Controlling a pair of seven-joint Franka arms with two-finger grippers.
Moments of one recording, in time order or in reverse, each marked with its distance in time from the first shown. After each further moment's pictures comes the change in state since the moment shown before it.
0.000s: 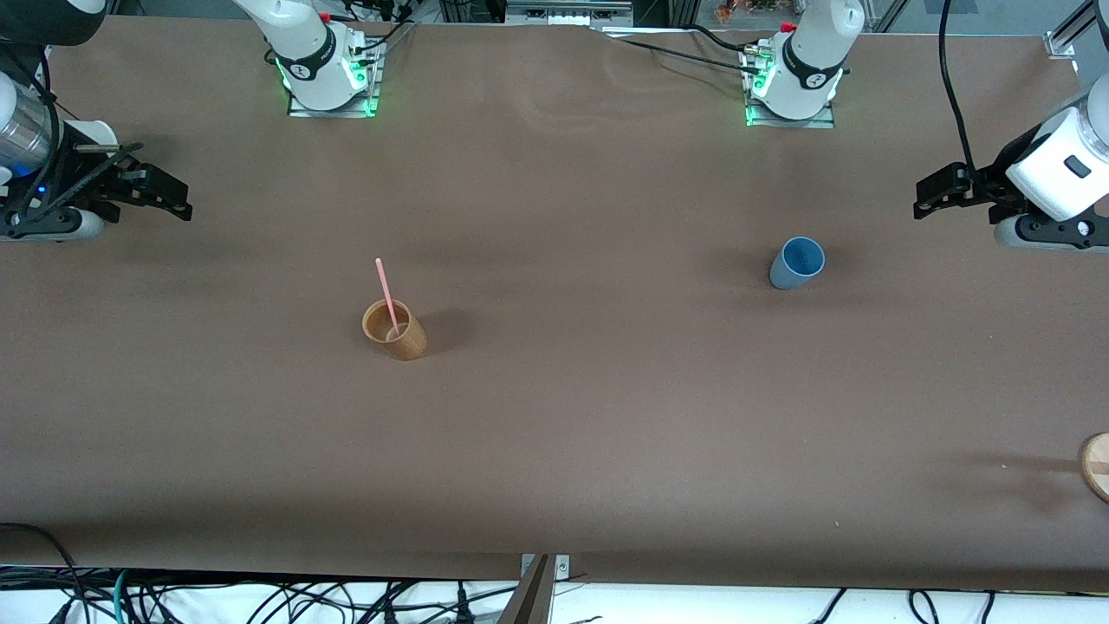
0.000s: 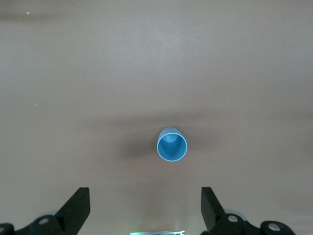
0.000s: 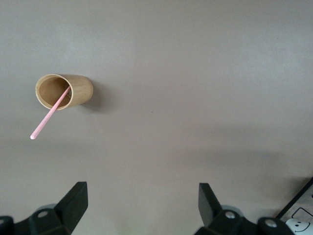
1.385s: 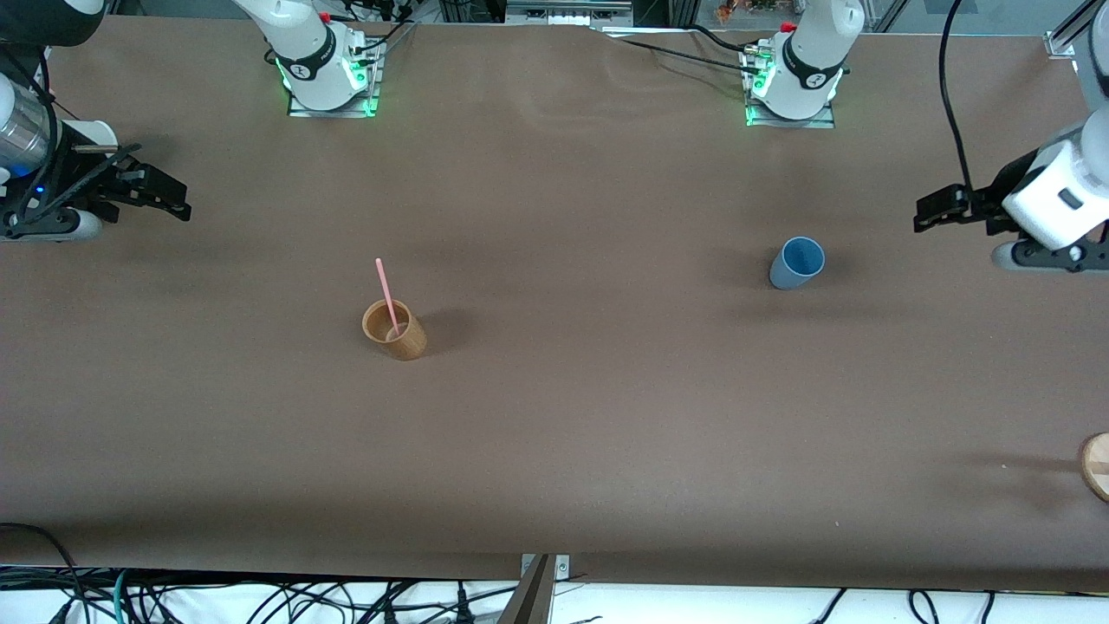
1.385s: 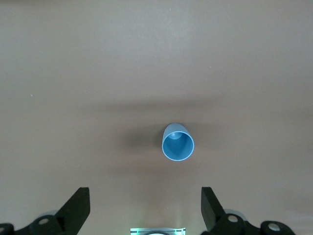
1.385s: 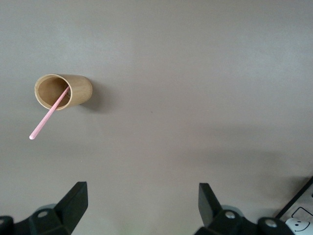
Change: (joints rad) left arm 0.020 0.073 0.005 -0.005 0.000 0.000 0.000; right arm -0.001 0.000 -0.002 0.000 0.000 -0.001 0.000
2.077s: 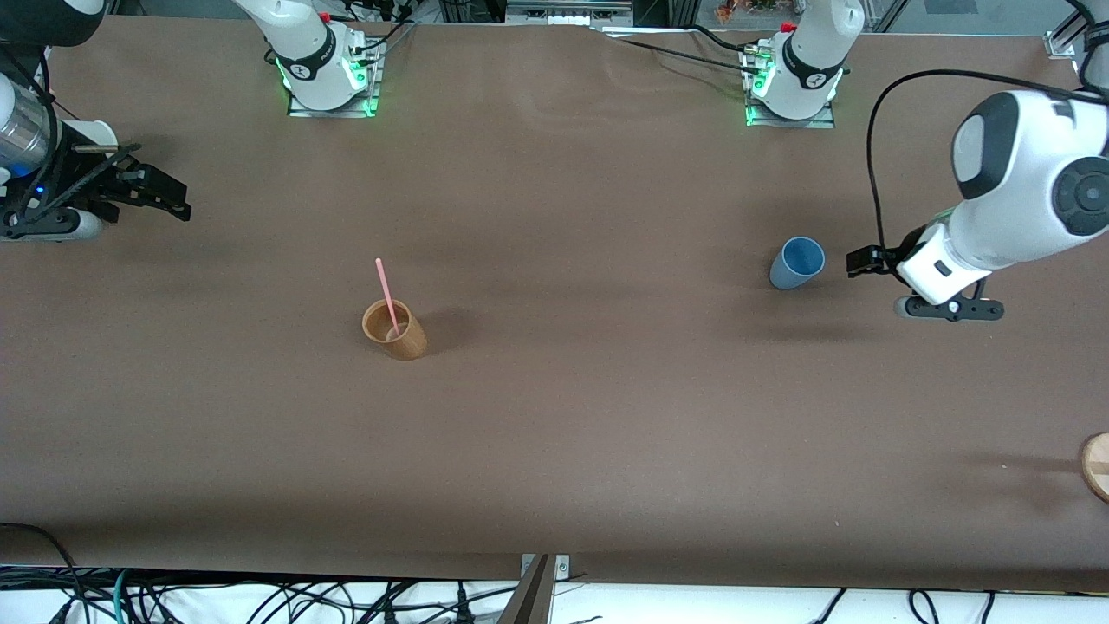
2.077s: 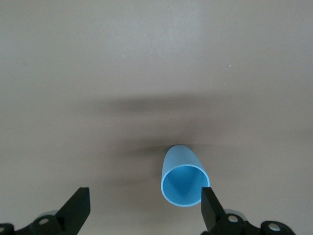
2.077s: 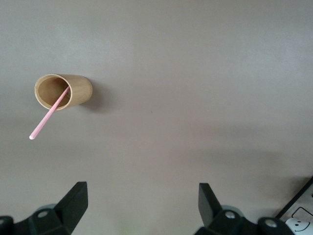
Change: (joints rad) left arm -0.008 -0.001 -0.005 -0.432 0.000 0.462 0.000; right arm 0.000 0.000 0.000 0.000 0.000 0.000 0.000
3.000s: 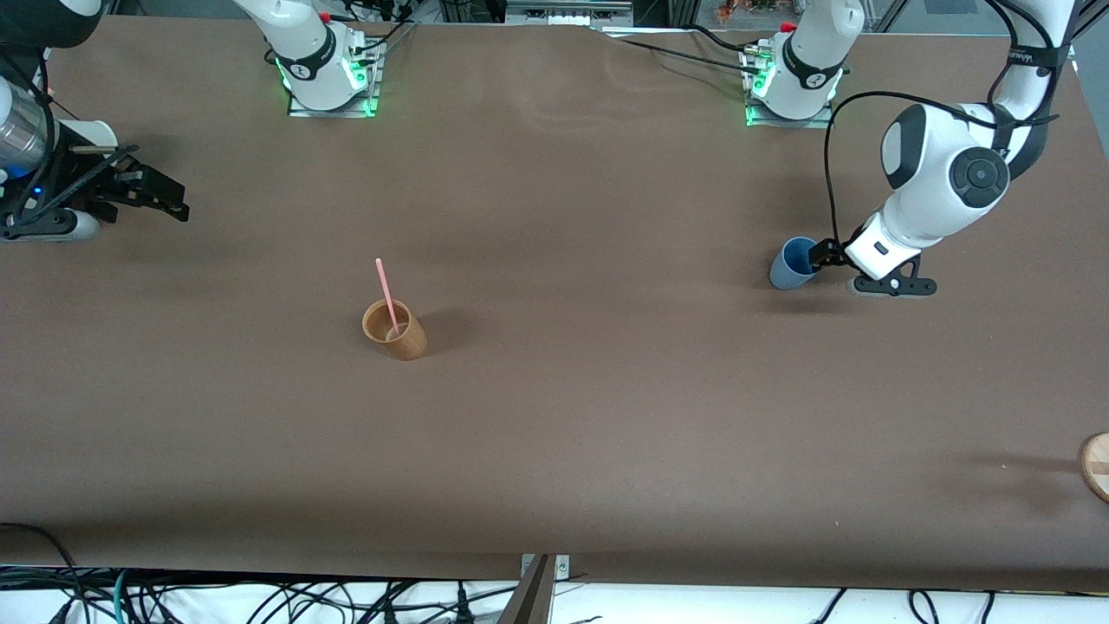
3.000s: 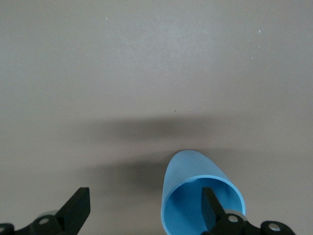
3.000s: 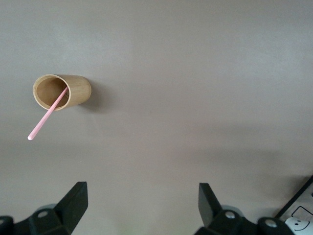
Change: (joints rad) left arm -0.009 -0.051 -0.001 -0.393 0.003 0.437 0.000; right arm -0.001 0.001 -0.004 0.000 0.000 0.000 0.000
